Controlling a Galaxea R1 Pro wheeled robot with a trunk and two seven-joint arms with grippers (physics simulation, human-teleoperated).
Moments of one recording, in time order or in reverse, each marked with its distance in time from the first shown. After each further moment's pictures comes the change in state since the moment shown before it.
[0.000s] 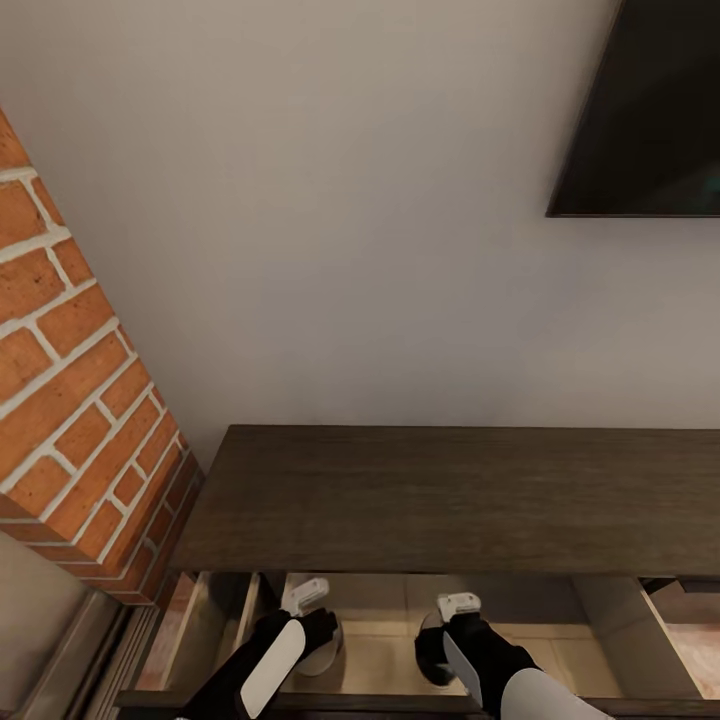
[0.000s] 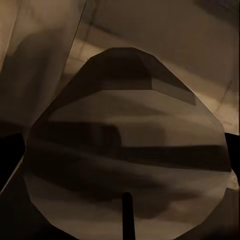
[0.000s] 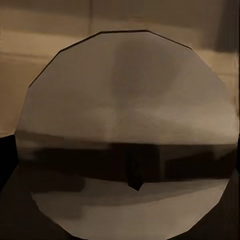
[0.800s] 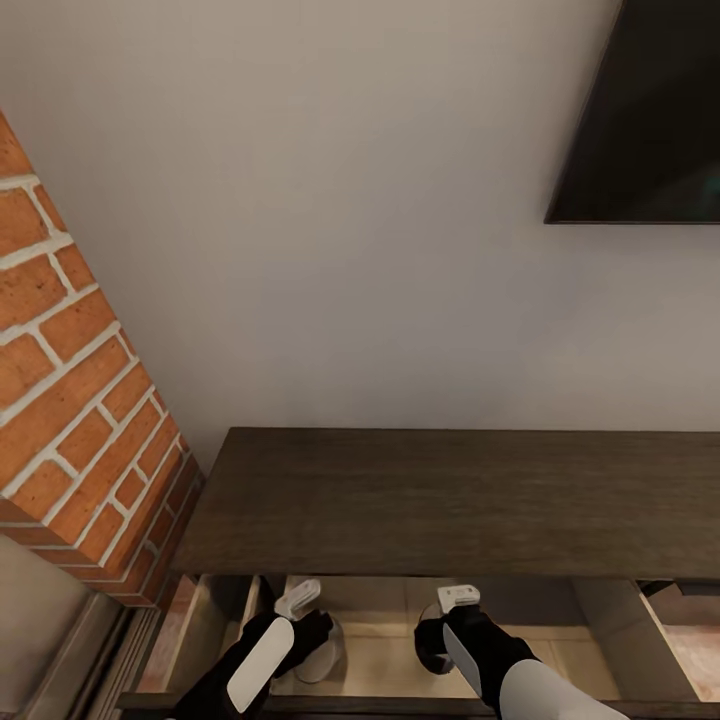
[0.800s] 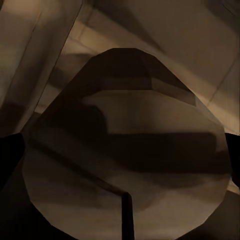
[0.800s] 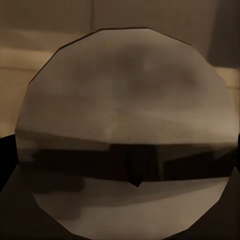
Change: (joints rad) left arm 0.003 0.031 0.002 -0.003 0.155 0.000 0.003; right arm -0.020 -0.001 0.000 0.003 -0.005 -0.001 0.000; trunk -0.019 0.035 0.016
